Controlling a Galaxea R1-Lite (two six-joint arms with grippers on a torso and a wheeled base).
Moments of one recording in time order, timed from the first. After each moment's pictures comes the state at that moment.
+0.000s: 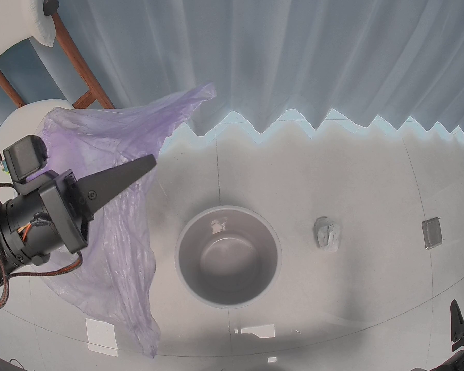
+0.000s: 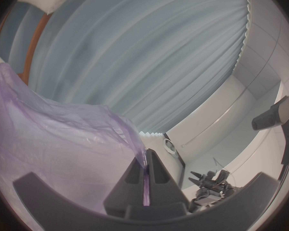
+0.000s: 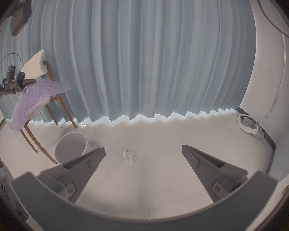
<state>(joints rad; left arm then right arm) -0.54 1.26 -0.54 -0.89 -0.42 -0.44 0.00 0.02 -0.02 0.00 -0.06 0.01</state>
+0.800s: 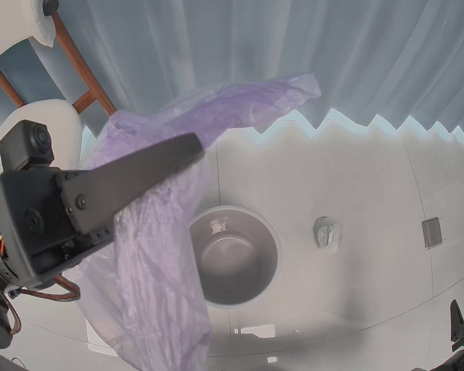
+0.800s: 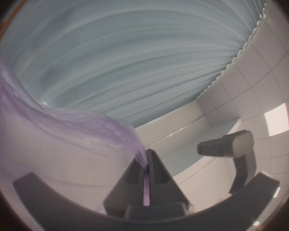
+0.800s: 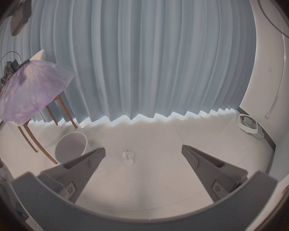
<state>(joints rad) -0.75 1.35 -0.51 -1.30 -0.56 -0.82 0.00 0.02 -0.02 0.00 -0.06 0.01</state>
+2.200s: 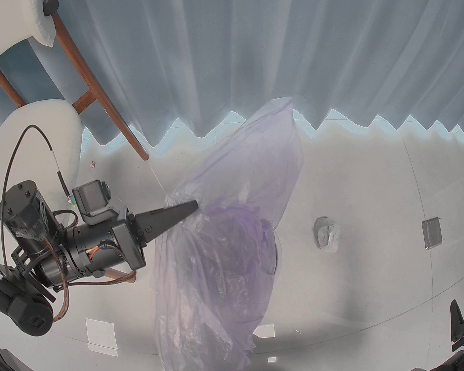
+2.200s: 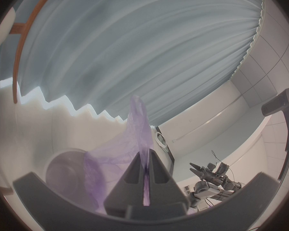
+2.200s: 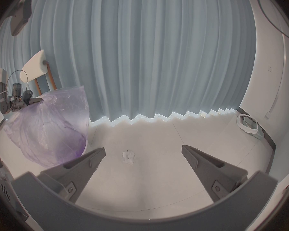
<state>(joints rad) -0.48 1.64 -0.38 -1.41 -0.60 -0.55 0.00 0.02 -0.02 0.00 -0.06 0.01</state>
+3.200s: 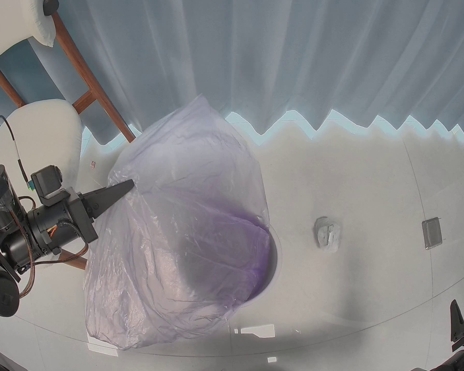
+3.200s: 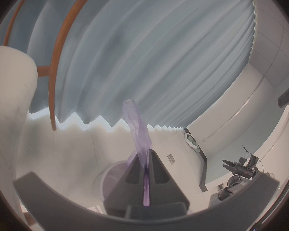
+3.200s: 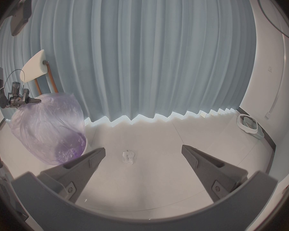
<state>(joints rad) -0.20 1.49 -0.41 -1.15 -0.60 -0.35 0.00 0.02 -0.02 0.00 -0.06 0.01</state>
